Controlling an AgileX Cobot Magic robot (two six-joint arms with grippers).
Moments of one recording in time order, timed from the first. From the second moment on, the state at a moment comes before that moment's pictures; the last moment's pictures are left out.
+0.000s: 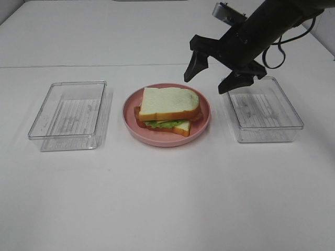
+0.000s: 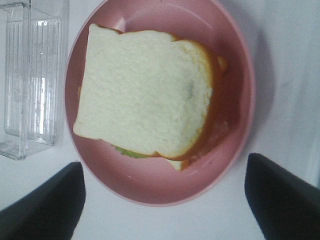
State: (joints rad) left arm -0.09 -0.01 -0.51 -0.06 1.05 0.07; right arm 0.26 2.01 -1.49 0.59 0.79 -0.13
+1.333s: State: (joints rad) left arm -0.09 -0.01 -0.51 -0.06 1.05 0.07; right arm 0.26 0.92 -0.89 0.10 1.20 0.00
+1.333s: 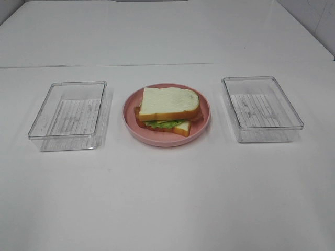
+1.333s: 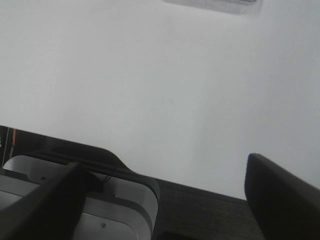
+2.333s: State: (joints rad) left arm -0.09 -0.01 -0.51 -0.10 1.05 0.13; right arm 0.26 0.14 -0.51 0.09 1.07 -0.11
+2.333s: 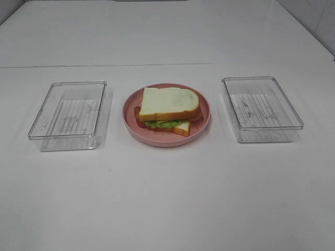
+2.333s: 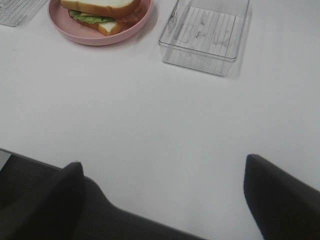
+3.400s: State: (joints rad) left arm -0.05 -0.01 -0.51 -0.11 1.05 0.13; right arm 0.04 0.12 -0.51 0.09 1.07 -0.11
